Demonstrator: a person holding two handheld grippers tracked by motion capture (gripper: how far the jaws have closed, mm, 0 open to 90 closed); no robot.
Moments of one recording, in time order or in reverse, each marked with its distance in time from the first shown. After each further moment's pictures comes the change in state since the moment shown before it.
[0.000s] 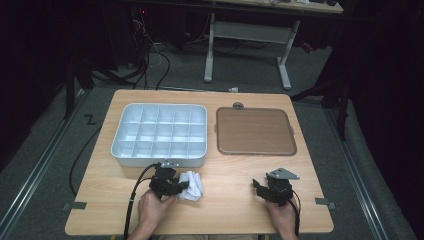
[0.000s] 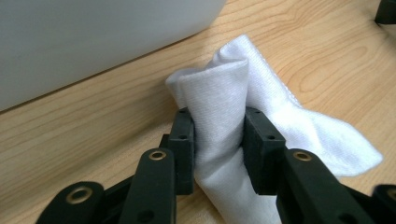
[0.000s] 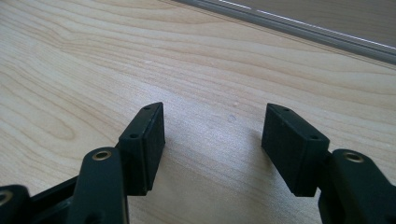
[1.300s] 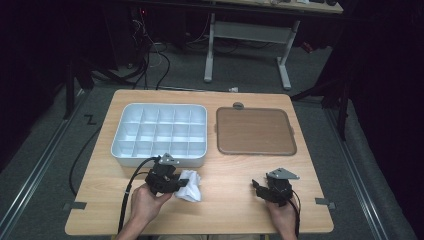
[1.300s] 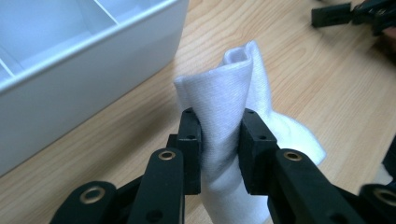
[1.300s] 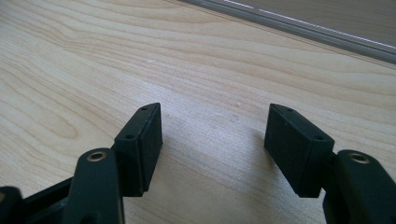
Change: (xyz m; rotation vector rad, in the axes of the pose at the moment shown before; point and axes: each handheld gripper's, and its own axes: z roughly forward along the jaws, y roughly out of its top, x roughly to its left) left arm -0.026 0.025 -0.034 0.044 -0.106 0.121; right arm 0.000 0.000 0.000 0.002 0.008 -0.007
